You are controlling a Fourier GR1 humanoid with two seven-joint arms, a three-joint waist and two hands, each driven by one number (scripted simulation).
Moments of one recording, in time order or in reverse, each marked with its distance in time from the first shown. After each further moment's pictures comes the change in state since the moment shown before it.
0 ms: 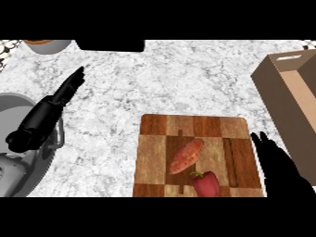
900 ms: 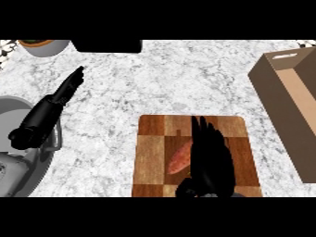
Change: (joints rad) left arm -0.002 -0.022 0.022 0.034 -0.016 -0.013 -0.013; right arm -0.275 0.508 0.031 0.410 0.113 0.211 0.124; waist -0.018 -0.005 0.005
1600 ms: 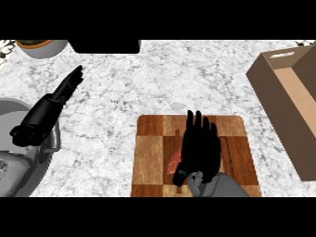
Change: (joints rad) left arm -0.005 -0.021 0.025 0.025 -0.020 -0.013 -0.002; right arm -0.093 0.050 -0.044 0.205 0.015 0.022 -0.001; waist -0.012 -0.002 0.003
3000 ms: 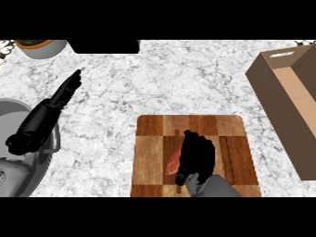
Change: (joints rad) left arm 0.057 -0.044 0.059 -0.051 -0.065 -0.051 0.007; right arm 0.043 0.006 0.026 0.190 -0.017 -0.086 -0.059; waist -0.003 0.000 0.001
